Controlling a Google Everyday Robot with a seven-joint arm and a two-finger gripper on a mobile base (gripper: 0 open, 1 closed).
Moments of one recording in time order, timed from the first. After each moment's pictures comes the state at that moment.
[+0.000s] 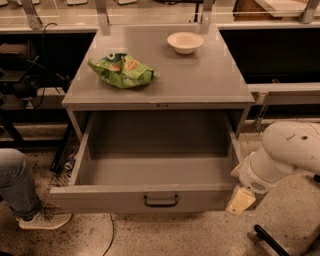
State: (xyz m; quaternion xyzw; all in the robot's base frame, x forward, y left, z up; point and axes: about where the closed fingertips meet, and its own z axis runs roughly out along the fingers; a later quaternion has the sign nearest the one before) arm 0.449 -0.235 0.653 -0.54 0.83 0.03 0.11
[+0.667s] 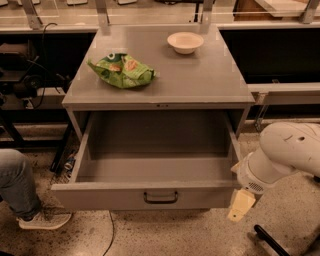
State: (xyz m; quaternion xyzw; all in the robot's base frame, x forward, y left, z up) arm 0.448 -0.229 0.653 -0.54 0.83 0.04 0.11
